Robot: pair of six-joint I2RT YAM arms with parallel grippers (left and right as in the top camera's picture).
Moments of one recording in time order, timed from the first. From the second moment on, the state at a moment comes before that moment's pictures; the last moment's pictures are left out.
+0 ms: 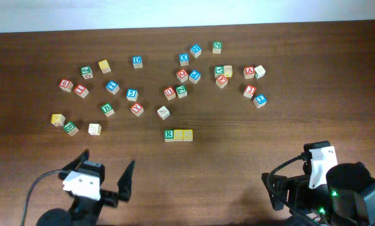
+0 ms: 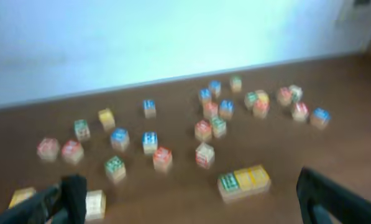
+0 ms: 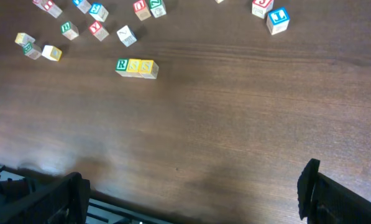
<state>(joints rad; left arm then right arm) -0.07 0.17 0.64 -0.70 0.18 0.05 0.50 0.66 1.25 -1.41 0.00 0.43</state>
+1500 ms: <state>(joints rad) -0.03 0.01 0.01 -0.07 0.10 0.05 0.50 0.66 1.24 -1.41 0.00 0.43</state>
